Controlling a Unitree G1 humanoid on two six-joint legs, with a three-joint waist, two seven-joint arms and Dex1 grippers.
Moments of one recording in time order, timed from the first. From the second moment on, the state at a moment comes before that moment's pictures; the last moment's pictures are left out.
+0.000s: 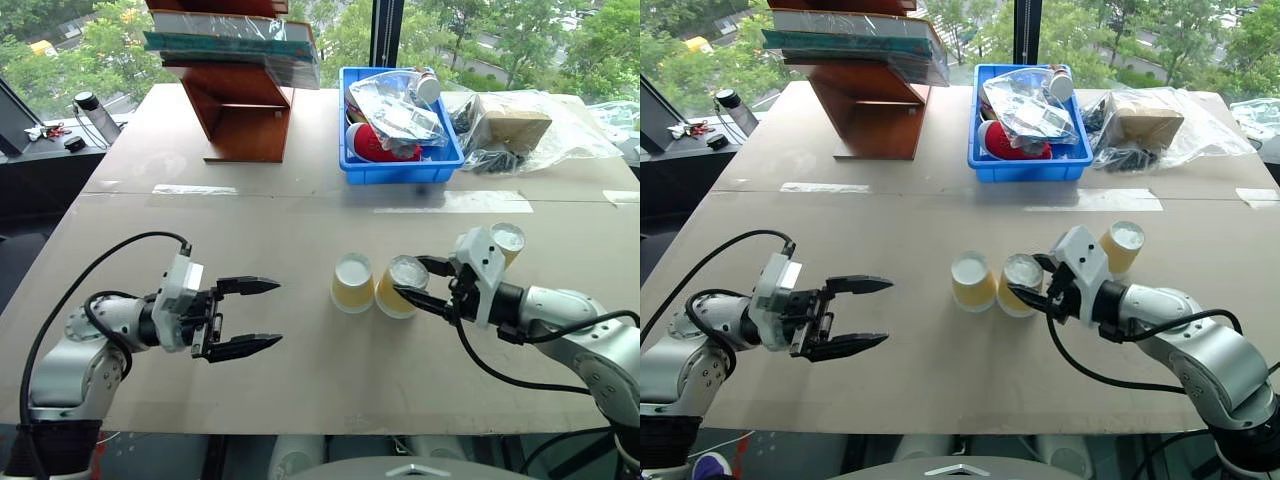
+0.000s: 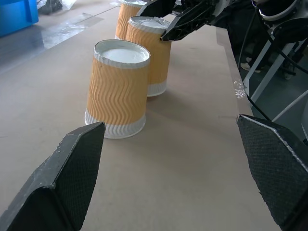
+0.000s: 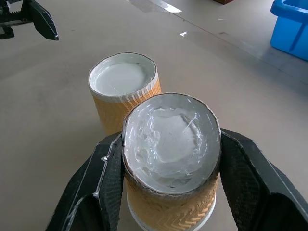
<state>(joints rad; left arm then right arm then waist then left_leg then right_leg) 0.05 0.82 0.22 -0.18 -0.69 0.25 -1.42 -0.17 -0.67 0.09 -0.73 0.68 0.85 0.46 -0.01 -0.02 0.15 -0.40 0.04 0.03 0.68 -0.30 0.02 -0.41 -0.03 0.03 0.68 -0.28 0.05</state>
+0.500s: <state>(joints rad) 0.05 0.82 0.23 -0.17 -0.67 0.23 -1.44 -0.18 -0.67 0.14 -0.73 0.61 0.85 0.47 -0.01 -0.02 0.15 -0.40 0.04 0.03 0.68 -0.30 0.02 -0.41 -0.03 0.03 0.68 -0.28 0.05</state>
